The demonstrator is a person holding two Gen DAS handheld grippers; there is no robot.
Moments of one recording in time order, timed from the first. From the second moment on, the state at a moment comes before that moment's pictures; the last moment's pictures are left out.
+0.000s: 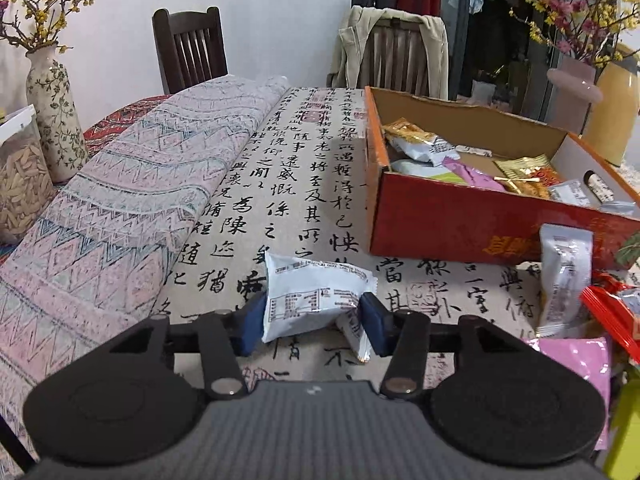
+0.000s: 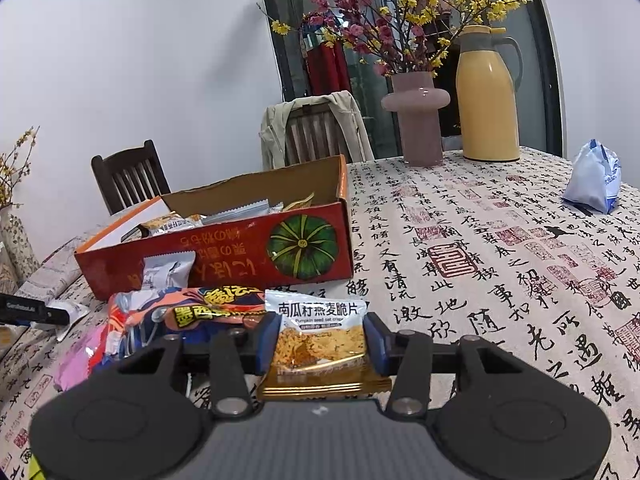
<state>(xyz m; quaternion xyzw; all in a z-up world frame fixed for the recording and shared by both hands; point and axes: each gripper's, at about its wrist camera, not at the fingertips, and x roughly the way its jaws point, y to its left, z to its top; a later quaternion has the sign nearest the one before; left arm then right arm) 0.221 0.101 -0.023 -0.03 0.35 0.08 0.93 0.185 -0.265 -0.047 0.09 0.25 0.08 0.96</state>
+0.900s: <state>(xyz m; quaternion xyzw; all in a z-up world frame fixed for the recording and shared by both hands) 0.172 0.068 0.013 -0.09 0.27 0.02 0.96 0.181 -0.261 -0.045 0.07 0.24 0.06 0.96</state>
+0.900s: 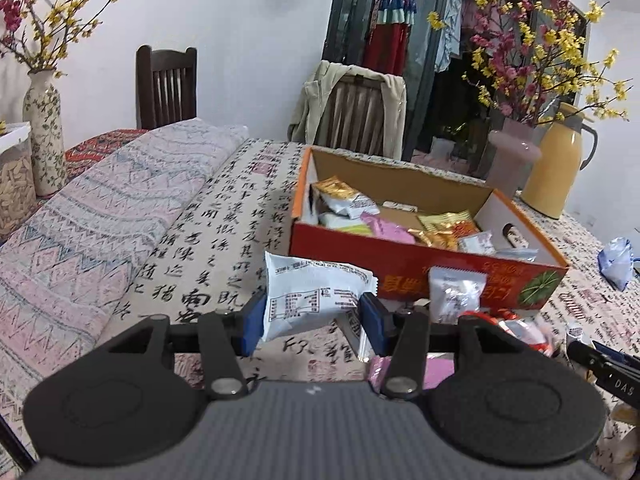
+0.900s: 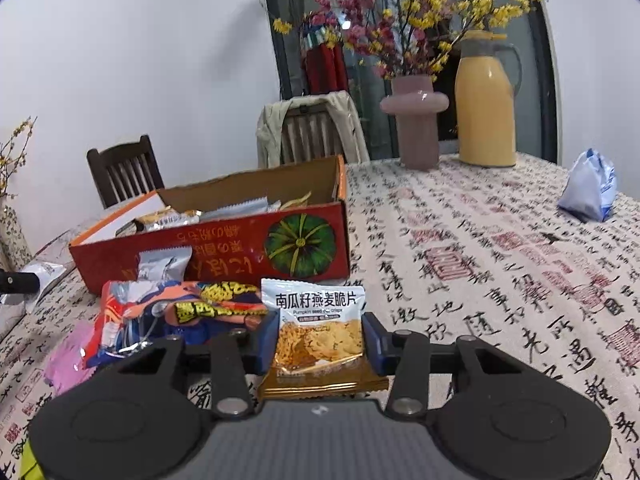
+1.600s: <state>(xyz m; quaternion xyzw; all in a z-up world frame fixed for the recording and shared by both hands) 0.272 0.008 0.059 -0.07 0.22 0.01 0.97 0.275 -0.224 0.038 0.04 0.16 0.08 0.98</state>
